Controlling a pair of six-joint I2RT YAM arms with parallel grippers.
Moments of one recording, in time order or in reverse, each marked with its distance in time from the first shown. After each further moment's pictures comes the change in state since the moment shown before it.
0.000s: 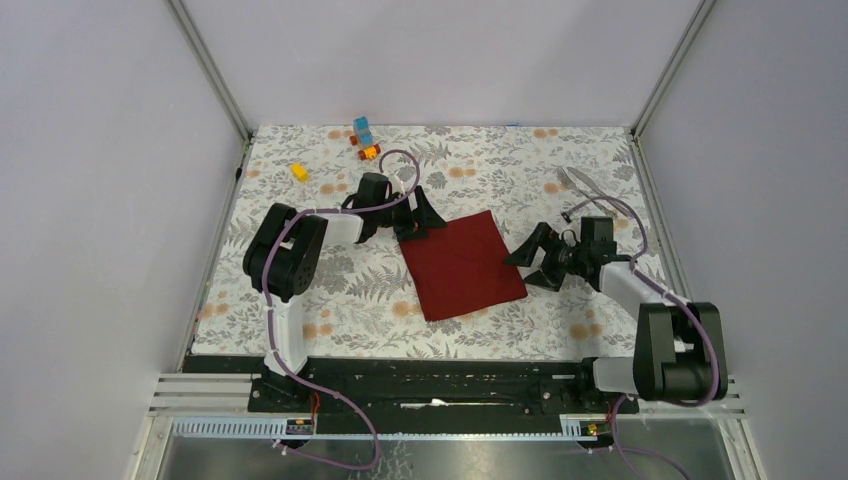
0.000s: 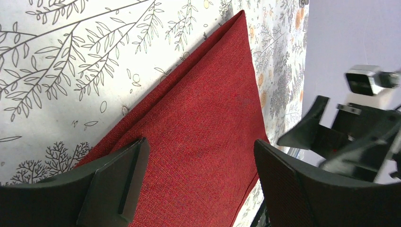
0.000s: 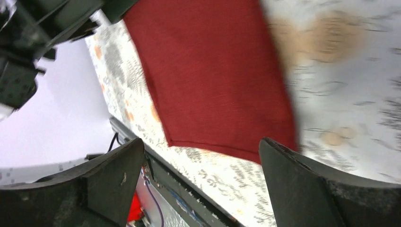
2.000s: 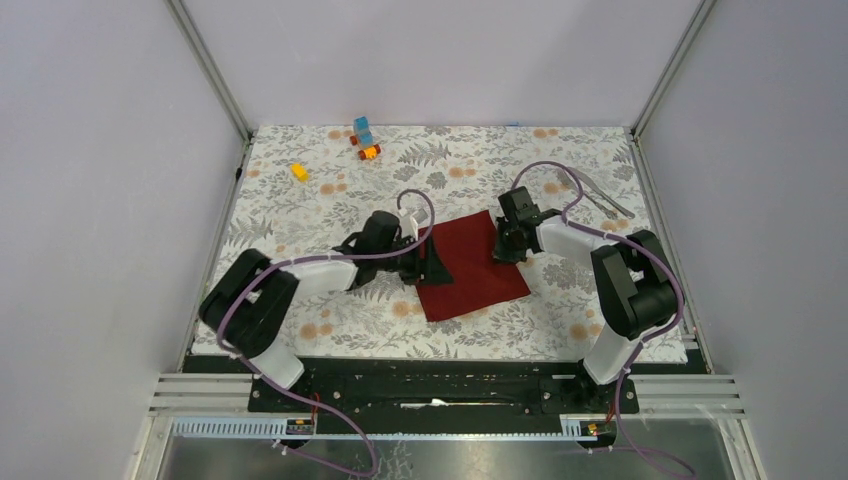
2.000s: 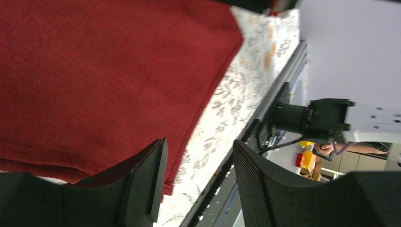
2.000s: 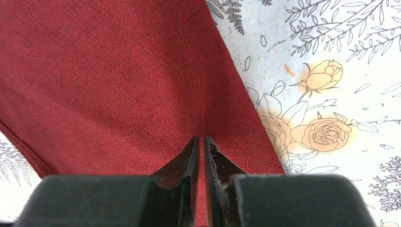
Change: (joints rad) left arm -0.229 -0.457 -0.374 -0.063 -0.006 0.013; right arm 0.431 0.357 0.443 -0.266 0.705 -0.035
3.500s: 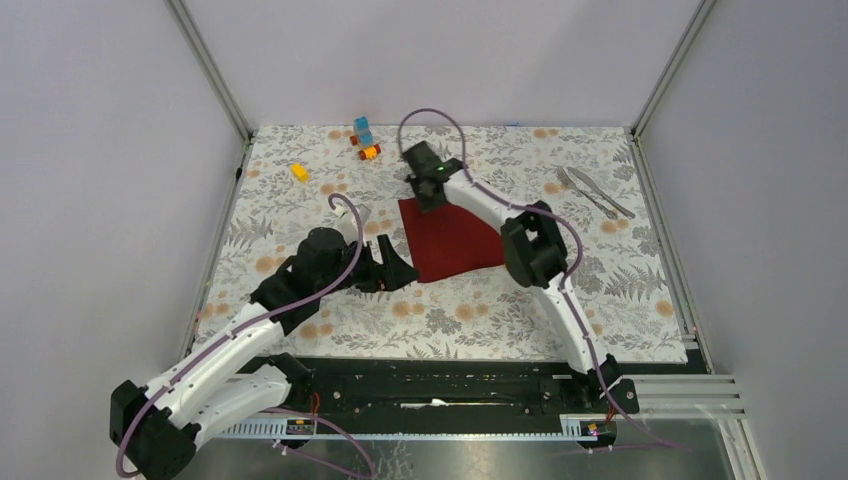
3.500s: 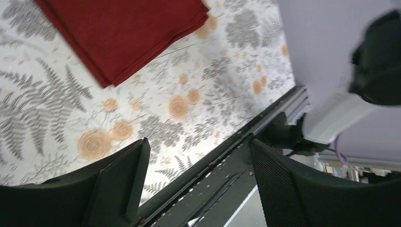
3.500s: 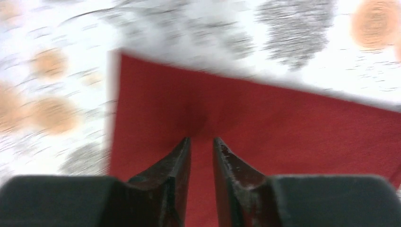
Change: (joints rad) left arm -0.029 -0.716 -0.053 -0.486 -0.351 0.014; right arm 0.195 0.748 1.154 -0.274 0.207 -0.485
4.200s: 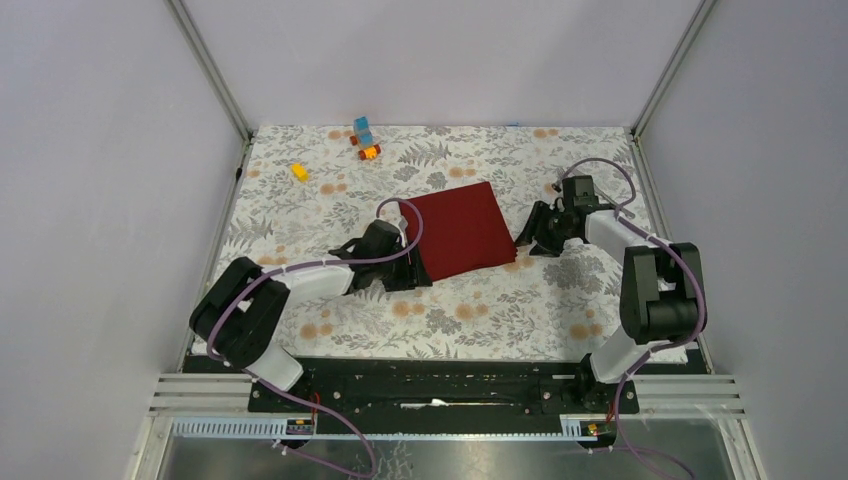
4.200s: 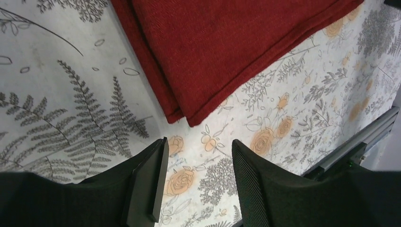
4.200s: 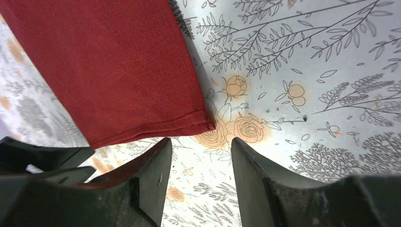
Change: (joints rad) left arm 0.005 0.687 0.032 0.239 -0.055 -0.033; right arm -0.511 -0.840 -1.154 0.233 -0.532 0.345
